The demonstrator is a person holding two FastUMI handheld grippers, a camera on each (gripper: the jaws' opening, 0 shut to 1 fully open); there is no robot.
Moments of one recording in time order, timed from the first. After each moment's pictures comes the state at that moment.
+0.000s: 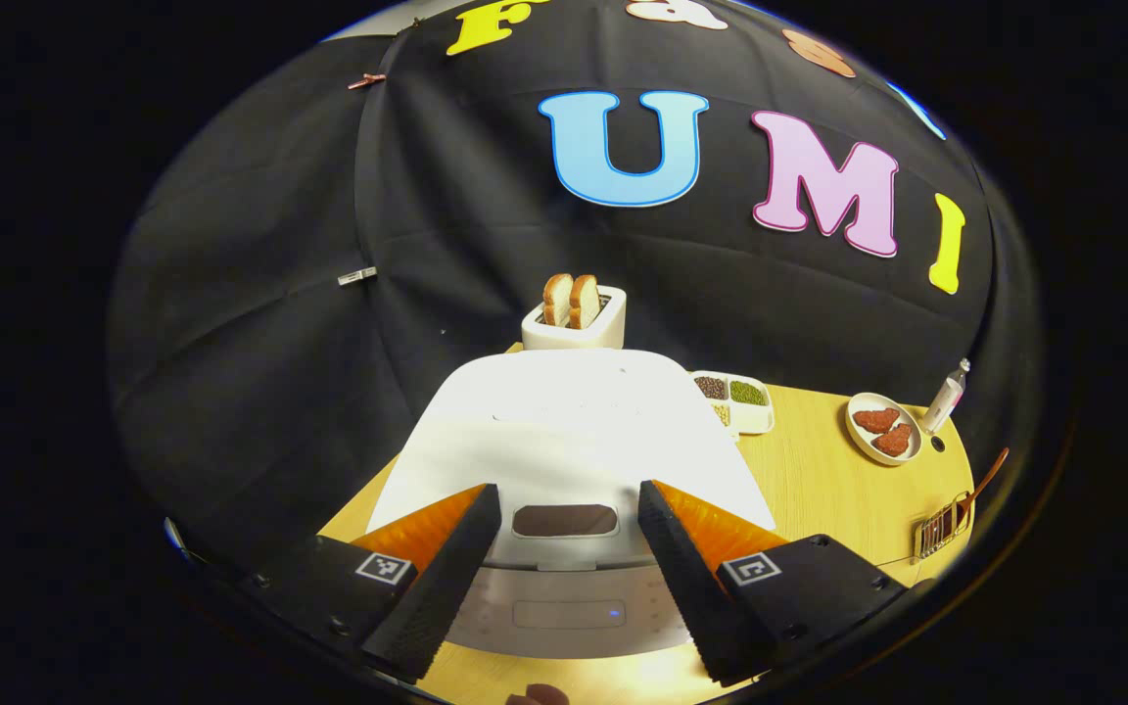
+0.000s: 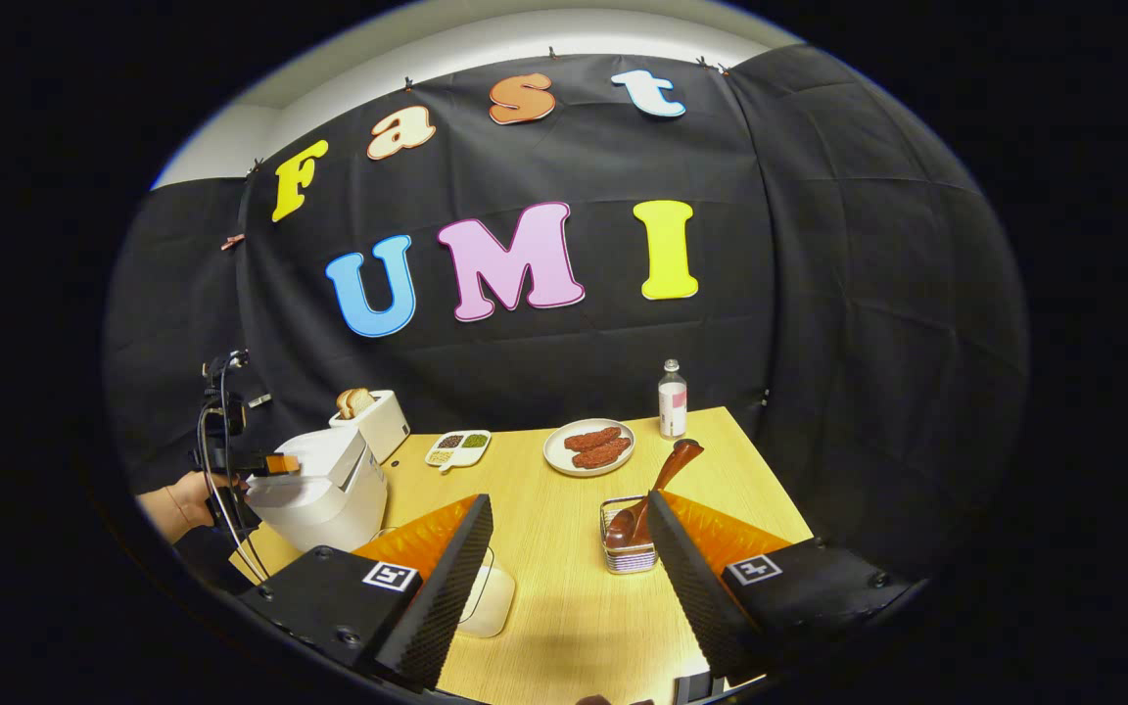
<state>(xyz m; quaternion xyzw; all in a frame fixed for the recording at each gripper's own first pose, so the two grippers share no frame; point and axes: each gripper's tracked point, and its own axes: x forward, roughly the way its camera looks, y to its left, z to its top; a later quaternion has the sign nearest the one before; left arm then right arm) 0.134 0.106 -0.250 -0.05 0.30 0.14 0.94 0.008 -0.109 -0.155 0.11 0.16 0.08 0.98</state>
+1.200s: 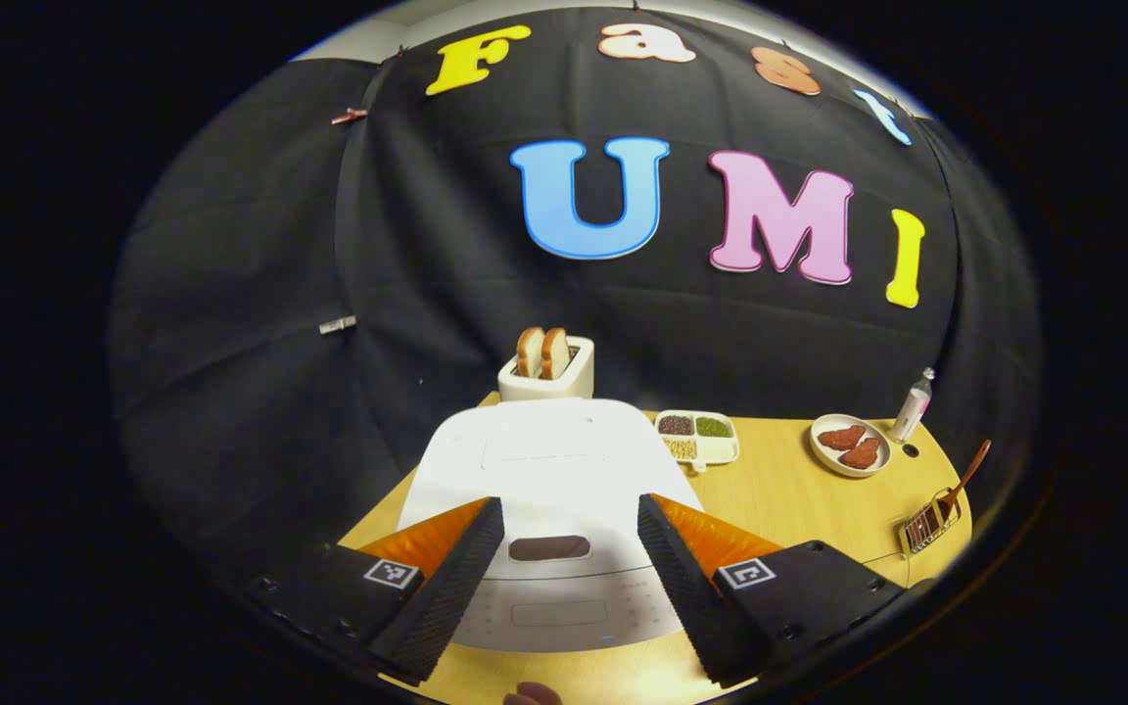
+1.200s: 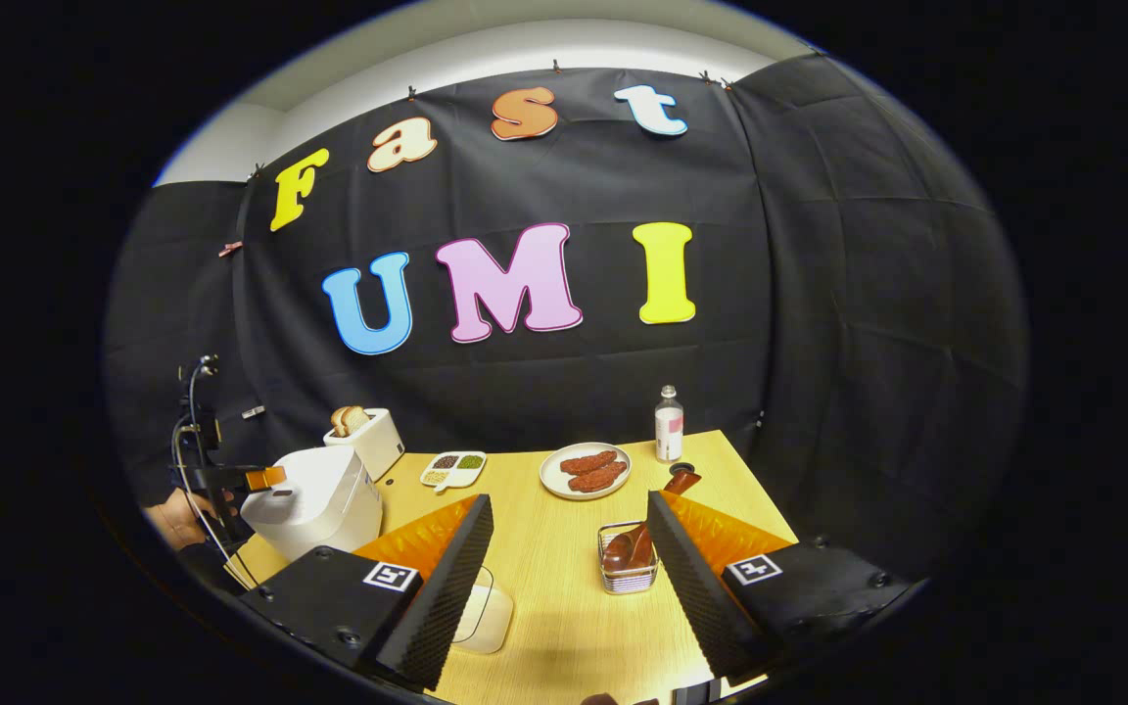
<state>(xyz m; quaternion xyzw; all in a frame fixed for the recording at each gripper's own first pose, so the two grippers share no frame) 0.120 0.086 -0.184 -0.02 0.21 0.09 0.97 0.028 -0.105 -0.126 0.10 0.13 0.07 0.98</state>
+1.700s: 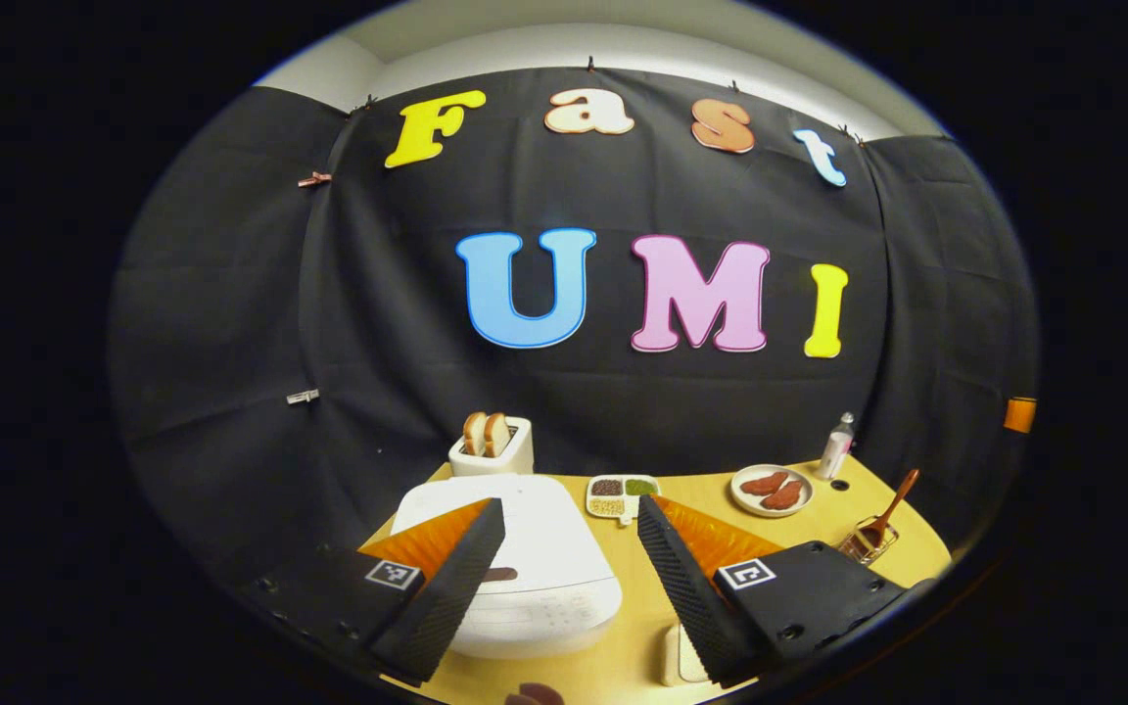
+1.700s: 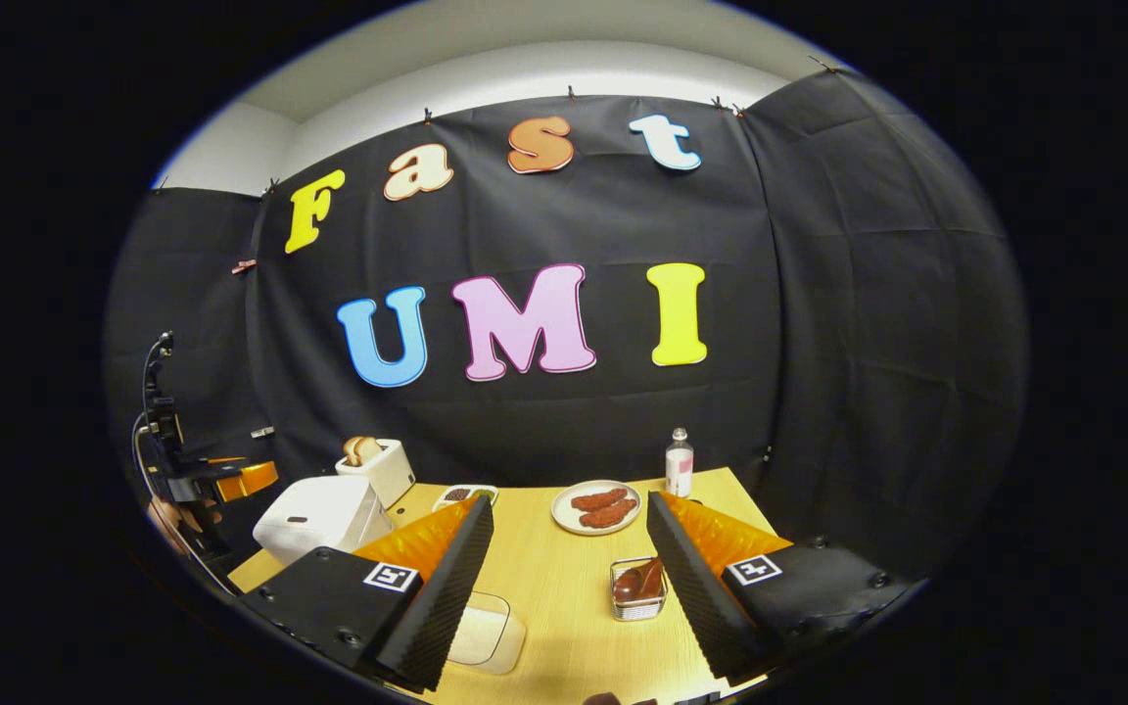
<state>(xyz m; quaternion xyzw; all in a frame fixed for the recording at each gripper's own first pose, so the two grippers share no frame) 0.075 0.024 -0.086 -0.02 0.11 0.01 0.99 0.032 -0.095 -0.069 0.10 0.08 0.08 0.99</state>
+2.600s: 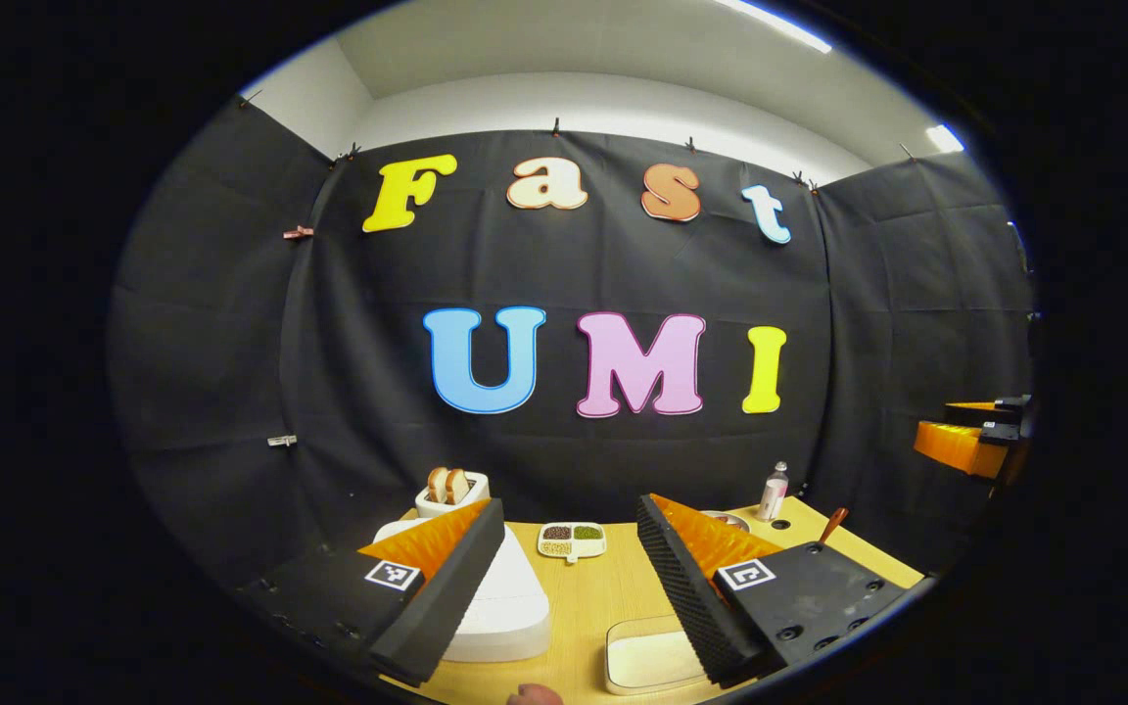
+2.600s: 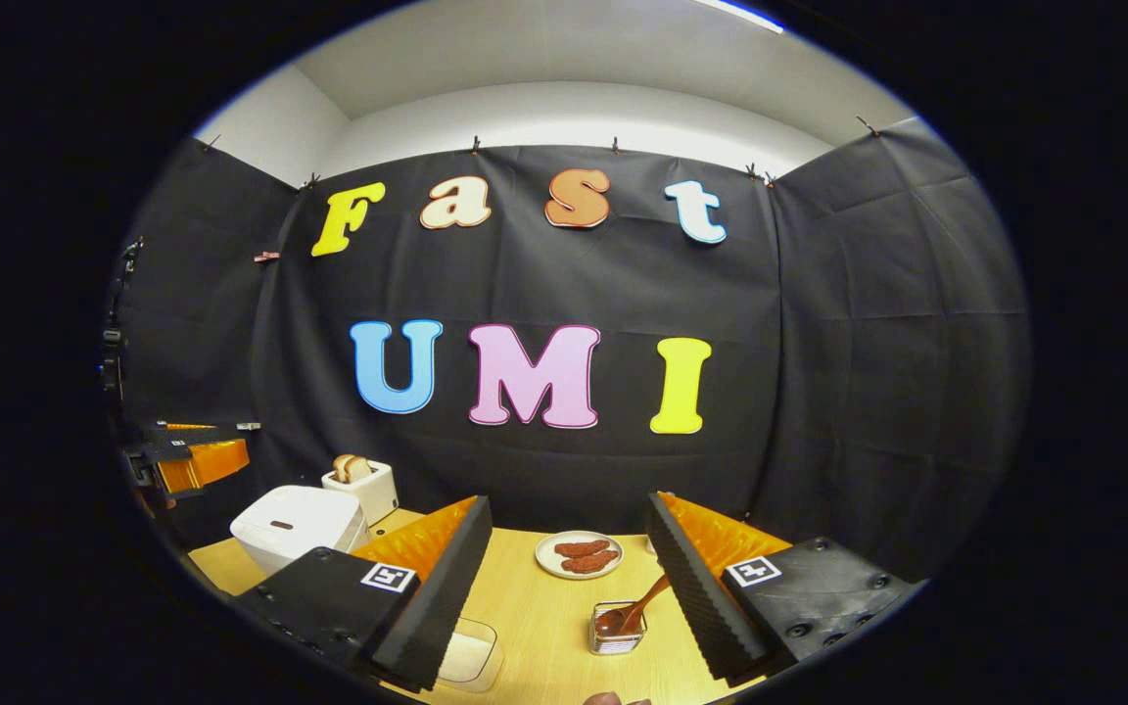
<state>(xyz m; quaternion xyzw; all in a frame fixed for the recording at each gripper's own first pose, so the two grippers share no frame) 0.008 -0.030 -0.017 -0.01 0.02 -0.03 1.00 0.010 -0.073 -0.025 0.03 0.00 0.07 1.00</state>
